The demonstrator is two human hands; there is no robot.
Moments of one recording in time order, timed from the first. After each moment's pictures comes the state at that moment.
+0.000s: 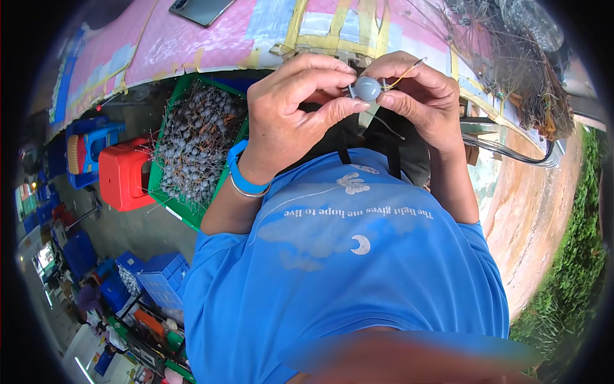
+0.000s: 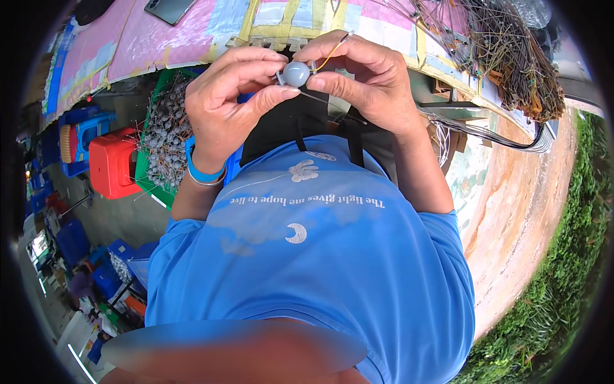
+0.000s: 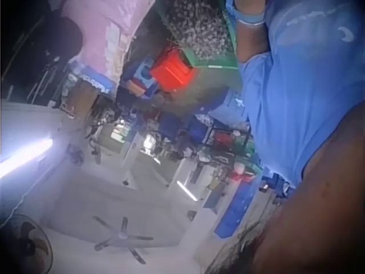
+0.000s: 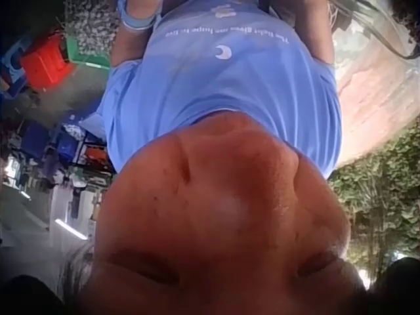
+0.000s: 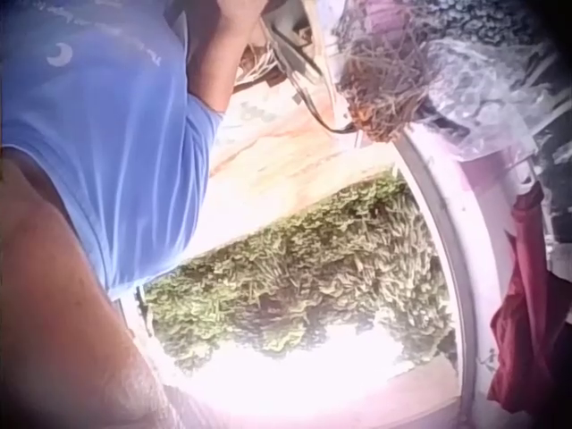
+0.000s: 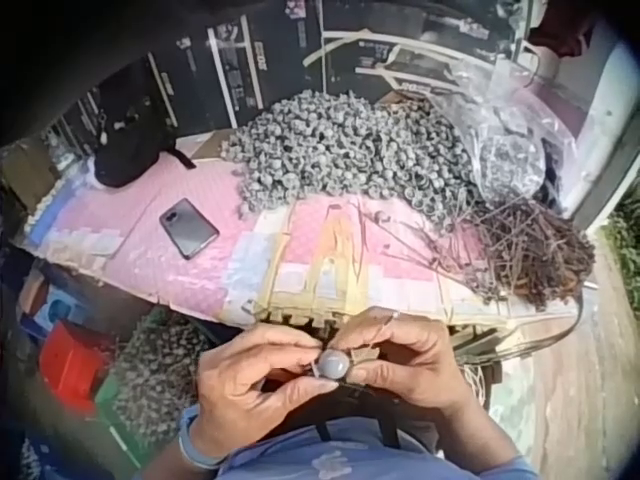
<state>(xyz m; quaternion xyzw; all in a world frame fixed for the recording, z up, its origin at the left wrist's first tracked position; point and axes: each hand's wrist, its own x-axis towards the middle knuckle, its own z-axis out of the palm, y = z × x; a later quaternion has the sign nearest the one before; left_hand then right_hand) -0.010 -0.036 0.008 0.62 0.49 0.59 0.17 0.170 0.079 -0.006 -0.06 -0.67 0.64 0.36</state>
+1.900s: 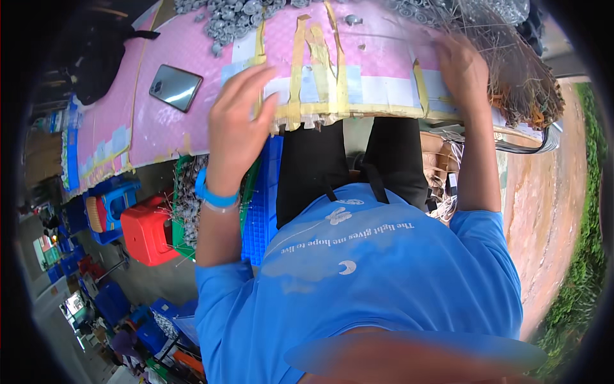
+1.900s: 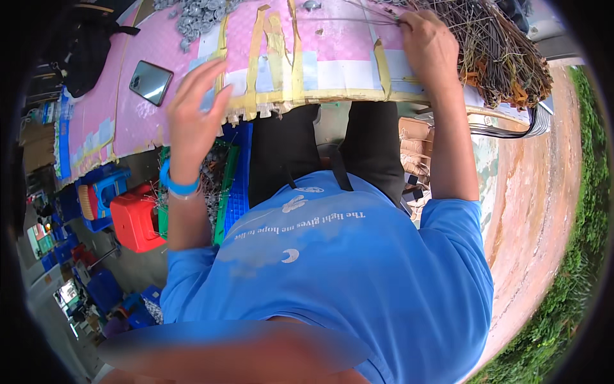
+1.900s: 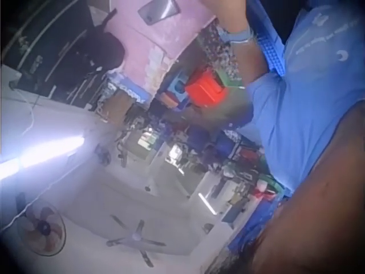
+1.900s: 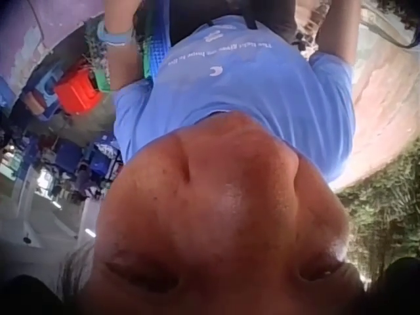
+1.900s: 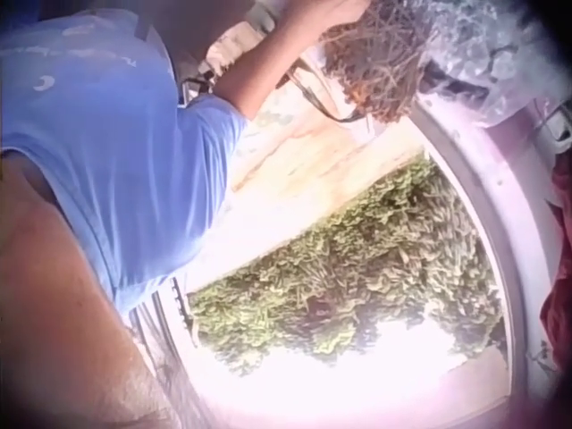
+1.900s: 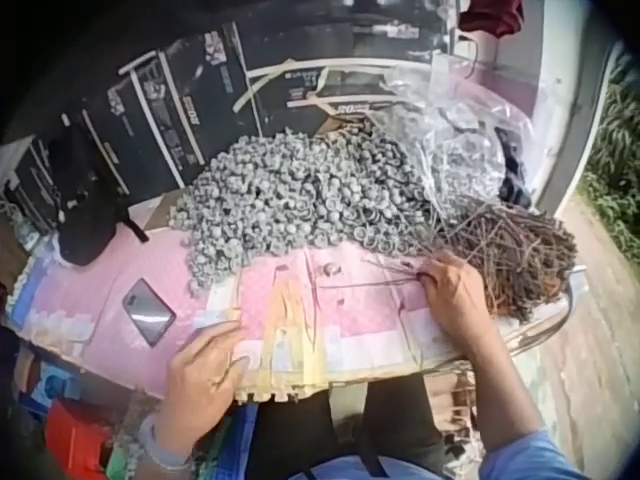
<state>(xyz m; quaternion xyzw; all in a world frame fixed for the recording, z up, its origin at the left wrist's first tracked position) -0.067 0.046 0.013 0.71 0.61 0.35 0.00 0.262 0.226 -0.022 -0.48 -0.83 -0.06 0.29</state>
